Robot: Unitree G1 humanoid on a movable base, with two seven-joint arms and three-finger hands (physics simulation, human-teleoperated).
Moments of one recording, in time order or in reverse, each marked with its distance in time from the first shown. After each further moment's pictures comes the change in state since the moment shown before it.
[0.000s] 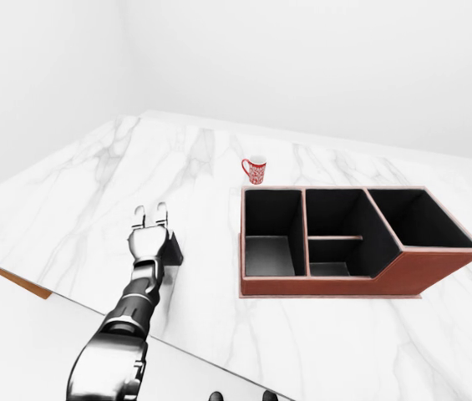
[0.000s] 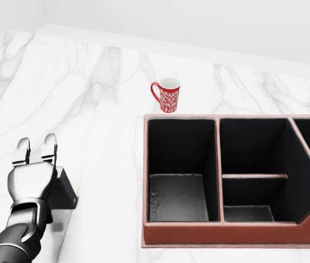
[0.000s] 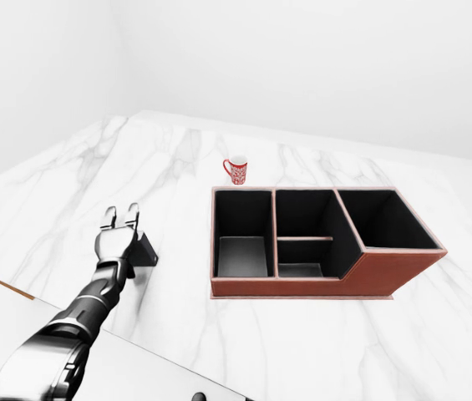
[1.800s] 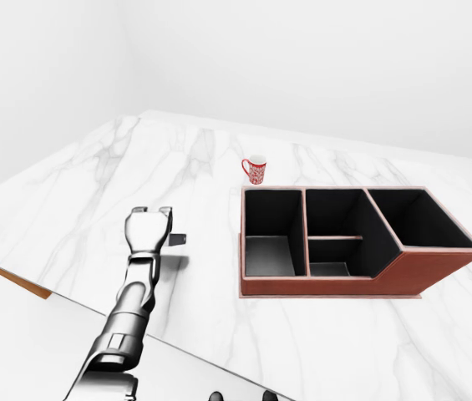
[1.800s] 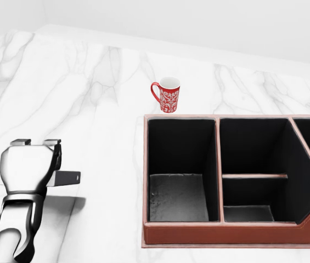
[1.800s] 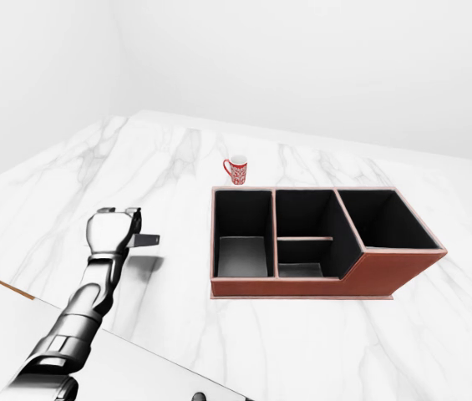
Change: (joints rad) left arm 0.197 0.015 0.033 -0.516 0.183 0.000 -0.003; right arm 0.000 0.010 0.010 -0.002 -0.029 0.000 0.020
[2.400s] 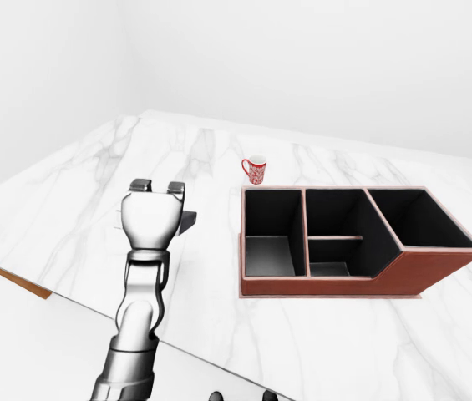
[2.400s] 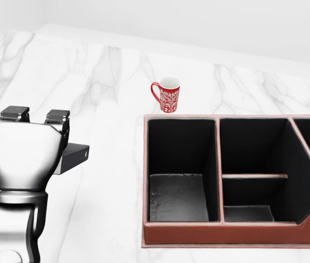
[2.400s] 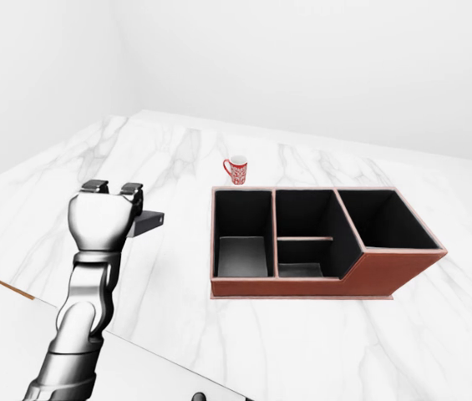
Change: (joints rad) left arm 0.220 -0.129 0.022 -0.801 0.286 0.000 -0.250; right arm -0.001 0.003 0.004 0.000 -0.013 0.000 0.007
